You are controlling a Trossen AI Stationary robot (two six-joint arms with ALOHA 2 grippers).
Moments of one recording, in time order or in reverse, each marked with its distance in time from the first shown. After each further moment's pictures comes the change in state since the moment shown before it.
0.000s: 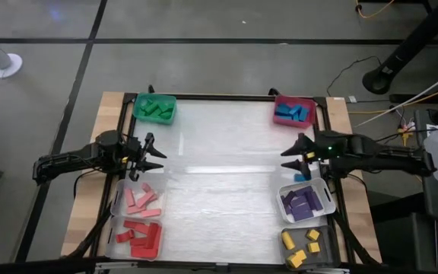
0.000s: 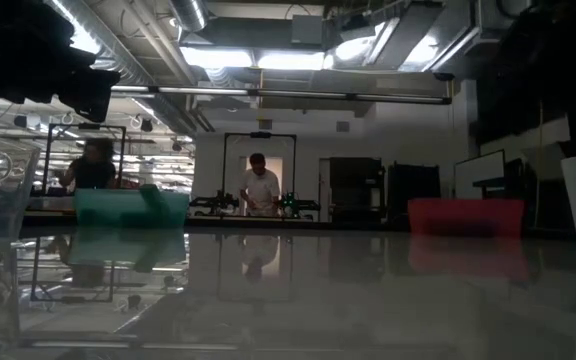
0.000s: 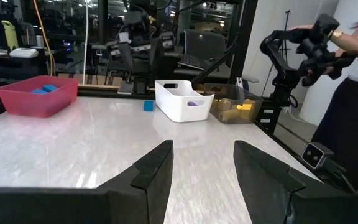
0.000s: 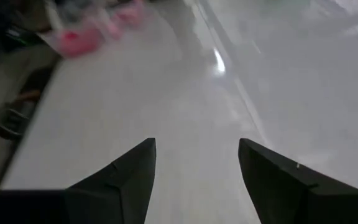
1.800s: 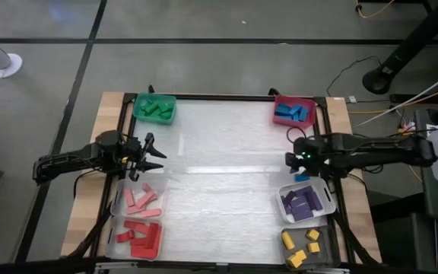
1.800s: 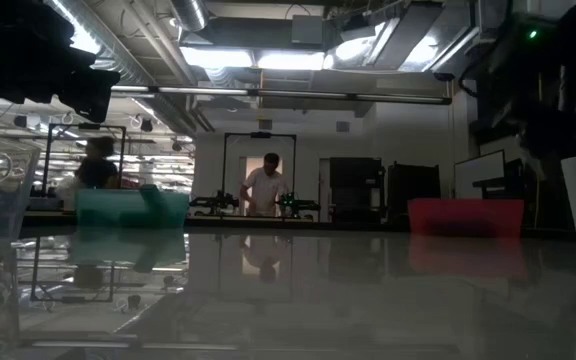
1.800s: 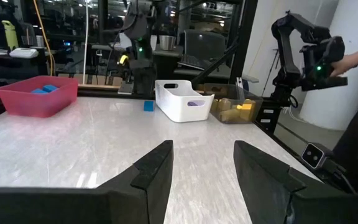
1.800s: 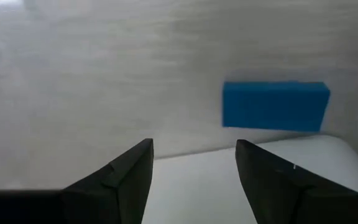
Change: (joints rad) left arm 0.000 0.000 0.000 0.000 0.000 0.000; right arm -0.001 0.362 0.091 -0.454 -0.094 1.411
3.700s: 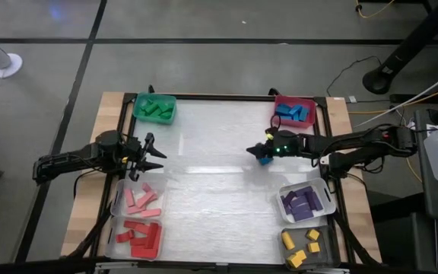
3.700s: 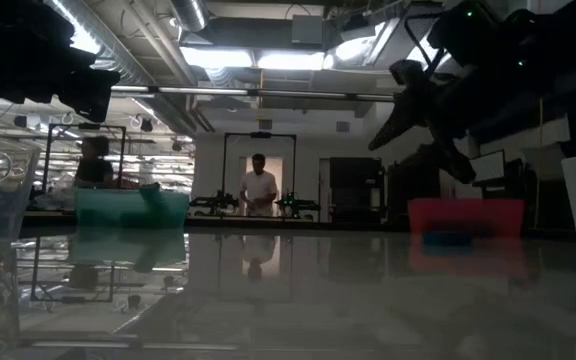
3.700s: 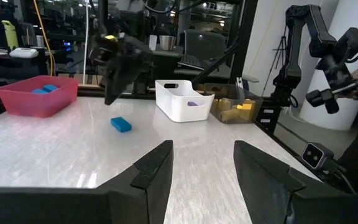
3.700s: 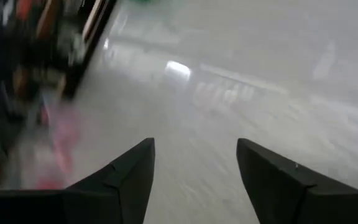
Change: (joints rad) left arm 0.000 0.000 0.000 0.000 0.000 0.000; right arm -0.003 0.425 0.001 1.102 0.358 -0.561
